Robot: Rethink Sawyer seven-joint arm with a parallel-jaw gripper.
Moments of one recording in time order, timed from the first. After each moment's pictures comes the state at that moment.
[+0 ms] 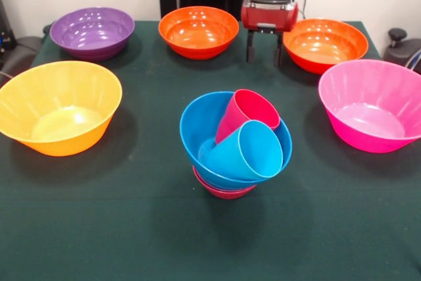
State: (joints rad) arm -0.17 -0.47 0.01 2.19 -0.07 -0.50 2.02
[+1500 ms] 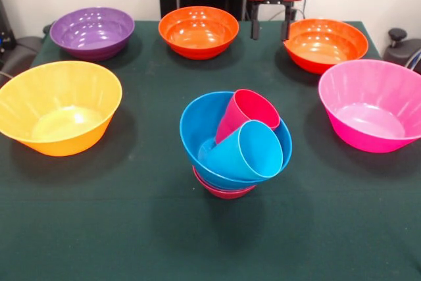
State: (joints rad) arm -0.16 -0.67 0.01 2.28 -0.07 -0.50 2.02
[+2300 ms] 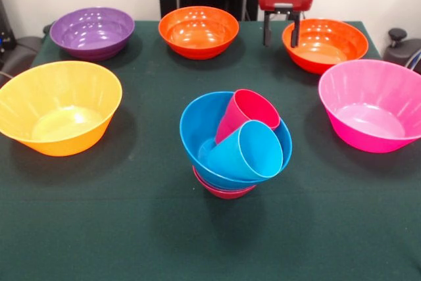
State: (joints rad) arm -0.07 -0.48 -0.02 2.29 -0.07 -0.68 2.12
